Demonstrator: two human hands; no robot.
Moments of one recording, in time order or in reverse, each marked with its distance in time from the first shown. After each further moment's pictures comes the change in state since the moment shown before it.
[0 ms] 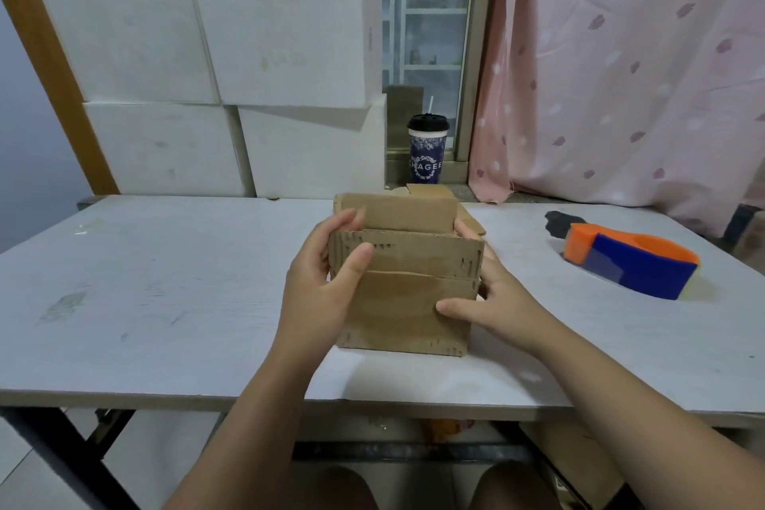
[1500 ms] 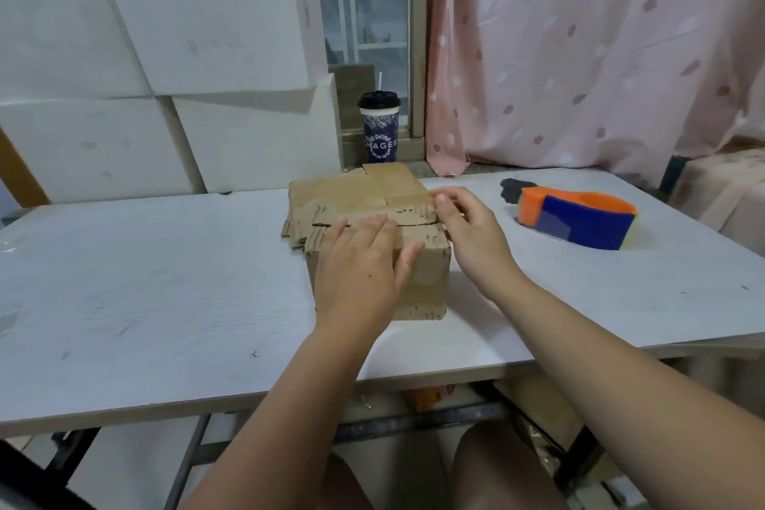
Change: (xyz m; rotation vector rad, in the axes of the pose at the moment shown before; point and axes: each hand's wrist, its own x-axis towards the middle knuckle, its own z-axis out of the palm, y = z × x) left_hand -0.001 0.001 0.077 1.059 -0.139 0.309; right_hand 0.017 0.012 -0.015 0.086 0.516 0.091
